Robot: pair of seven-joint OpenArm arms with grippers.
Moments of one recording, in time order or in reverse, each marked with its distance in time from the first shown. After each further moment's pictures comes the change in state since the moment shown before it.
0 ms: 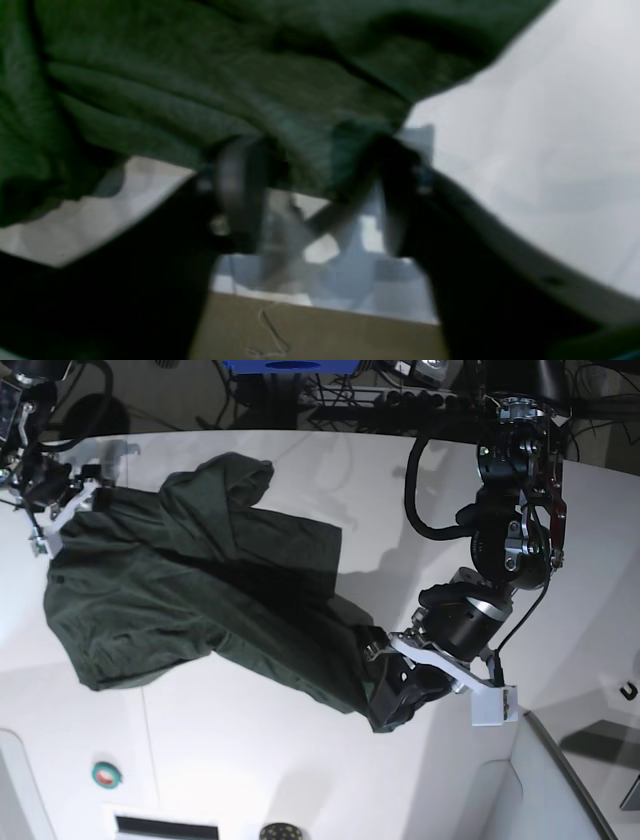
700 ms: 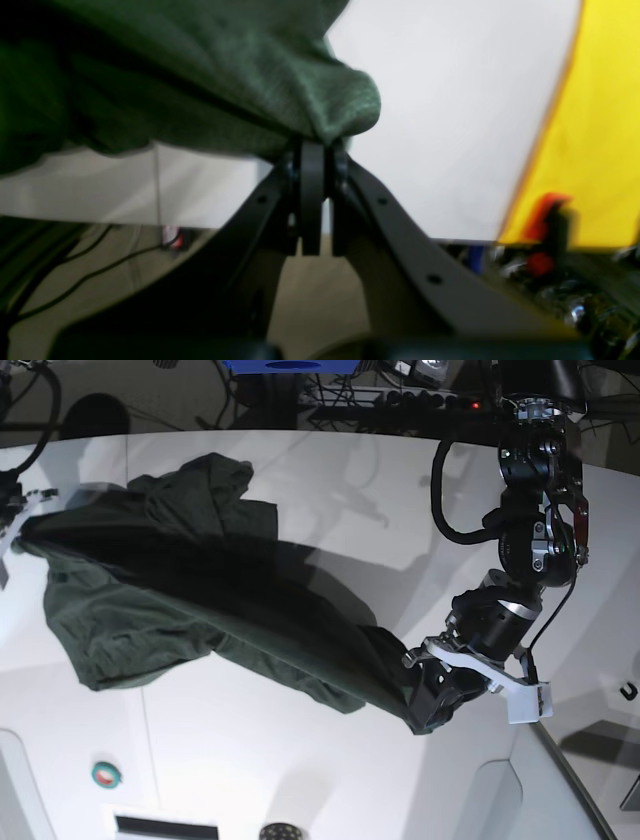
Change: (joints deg) left arm 0.9 -2.0 -4.8 0.0 -0.2 0.1 0.0; right arm -3.7 4.6 2.9 31.7 0.8 0.1 -18.1
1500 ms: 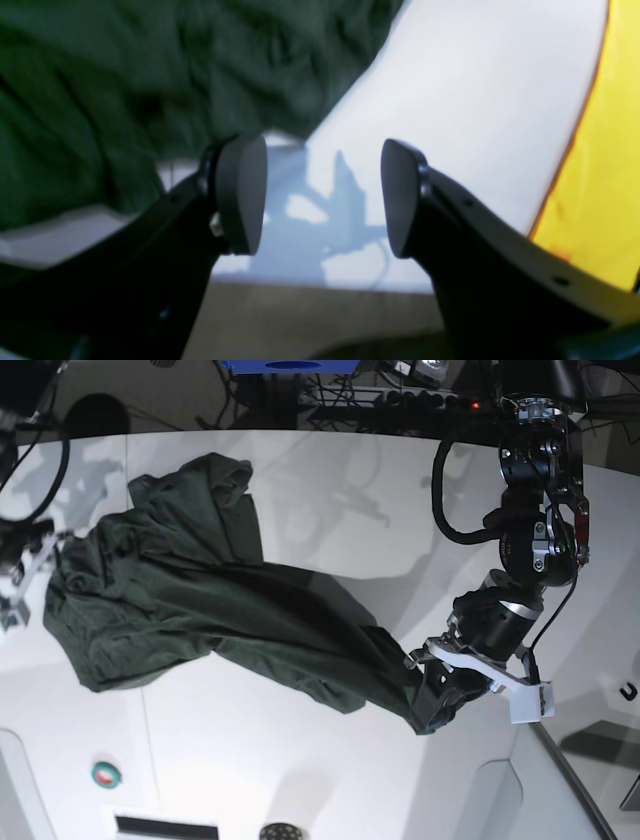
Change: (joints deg) left arm 0.1 -0.1 -0.1 0.1 0.0 0.2 0.0; right arm 9.1 -0.5 -6.4 -11.2 -4.8 -0.1 -0.1
